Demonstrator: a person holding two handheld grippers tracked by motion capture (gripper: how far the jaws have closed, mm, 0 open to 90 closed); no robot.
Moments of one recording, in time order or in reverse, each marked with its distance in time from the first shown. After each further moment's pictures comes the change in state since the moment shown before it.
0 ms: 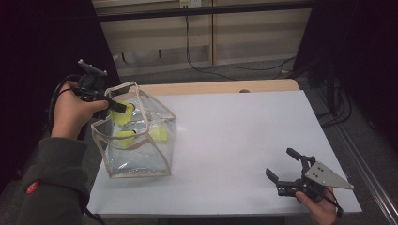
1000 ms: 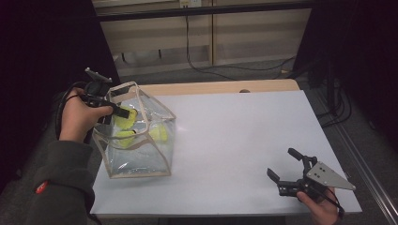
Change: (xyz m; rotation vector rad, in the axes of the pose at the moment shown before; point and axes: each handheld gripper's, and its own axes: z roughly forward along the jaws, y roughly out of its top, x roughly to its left) left arm 0.006 -0.008 0.021 0.026 -0.006 0.001; right arm -0.002 0.000 -0.003 -0.003 -0.007 0.001
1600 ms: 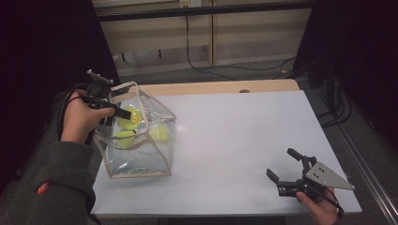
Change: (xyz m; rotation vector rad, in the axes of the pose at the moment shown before) left arm -0.001 -0.002 0.004 0.001 -0.011 0.005; right arm 0.001 -0.001 0.001 0.003 0.001 -0.006
